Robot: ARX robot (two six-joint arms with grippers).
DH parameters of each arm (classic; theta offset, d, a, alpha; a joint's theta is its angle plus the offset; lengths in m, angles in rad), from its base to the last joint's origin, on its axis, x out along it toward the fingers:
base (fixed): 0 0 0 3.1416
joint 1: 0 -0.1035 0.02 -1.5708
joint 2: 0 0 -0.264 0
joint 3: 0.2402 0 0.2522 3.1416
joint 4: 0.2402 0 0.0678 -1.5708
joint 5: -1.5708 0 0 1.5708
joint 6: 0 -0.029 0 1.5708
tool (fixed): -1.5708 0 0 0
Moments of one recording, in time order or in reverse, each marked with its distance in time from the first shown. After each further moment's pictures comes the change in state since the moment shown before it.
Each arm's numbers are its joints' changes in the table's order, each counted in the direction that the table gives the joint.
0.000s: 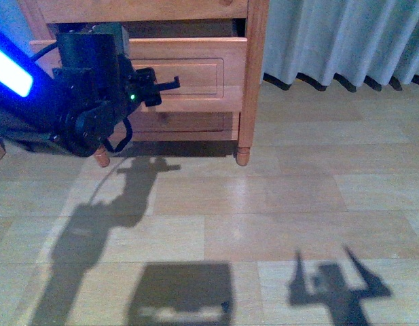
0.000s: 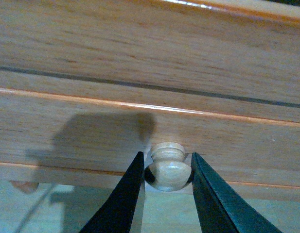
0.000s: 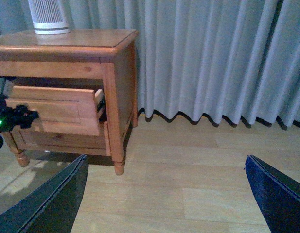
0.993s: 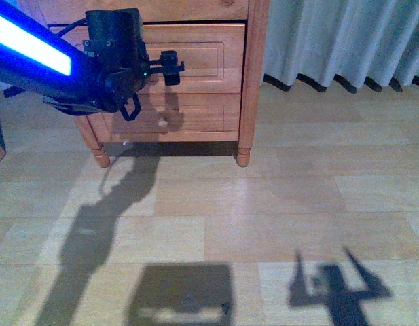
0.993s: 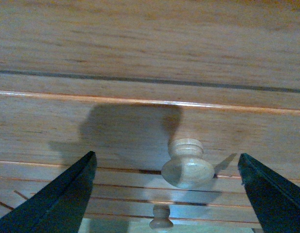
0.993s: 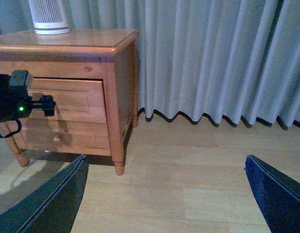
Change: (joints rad) left arm -0.009 -0.246 0.576 0.348 -0.040 -0.099; right arm 0.000 0.000 0.000 0.000 0.000 0.000
